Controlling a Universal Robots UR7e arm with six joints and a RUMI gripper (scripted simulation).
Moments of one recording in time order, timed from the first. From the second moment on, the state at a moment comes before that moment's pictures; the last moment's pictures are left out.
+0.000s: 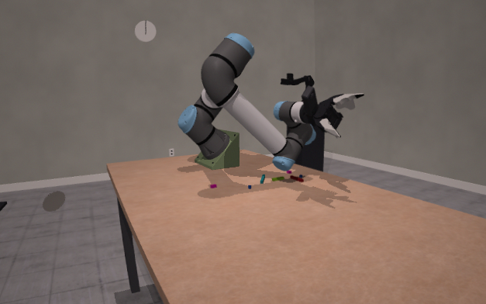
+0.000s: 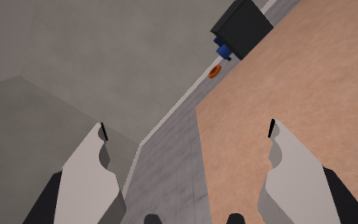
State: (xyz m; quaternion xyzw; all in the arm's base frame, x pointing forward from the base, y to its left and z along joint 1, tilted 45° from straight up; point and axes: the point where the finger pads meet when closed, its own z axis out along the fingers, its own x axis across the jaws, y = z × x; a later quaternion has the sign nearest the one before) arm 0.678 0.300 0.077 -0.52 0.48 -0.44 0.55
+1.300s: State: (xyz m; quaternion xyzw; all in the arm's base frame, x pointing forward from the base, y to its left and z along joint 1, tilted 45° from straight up) arm 0.687 0.289 0.075 -0.52 0.52 -0.43 0.53
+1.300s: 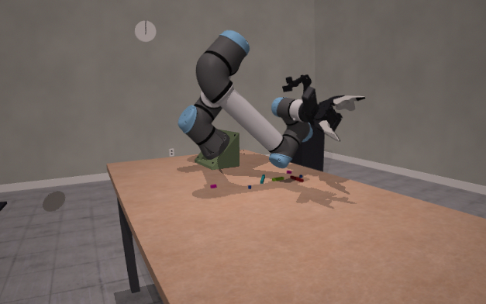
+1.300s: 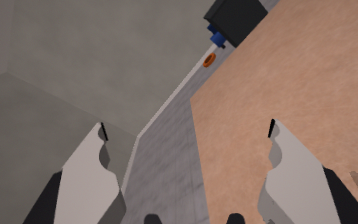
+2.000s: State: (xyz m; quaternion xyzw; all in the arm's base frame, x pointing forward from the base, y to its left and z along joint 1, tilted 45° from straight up) arm 0.689 0.228 0.058 -0.52 0.65 -0.38 0.40
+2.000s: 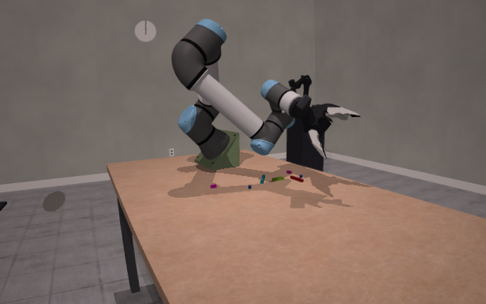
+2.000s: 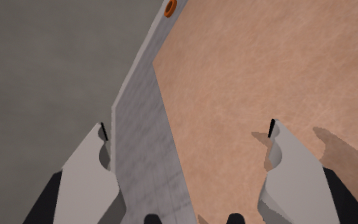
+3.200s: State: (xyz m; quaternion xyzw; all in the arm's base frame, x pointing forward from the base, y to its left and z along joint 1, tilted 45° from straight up) arm 0.558 0.094 0.041 -0.47 0.81 -0.34 0.13
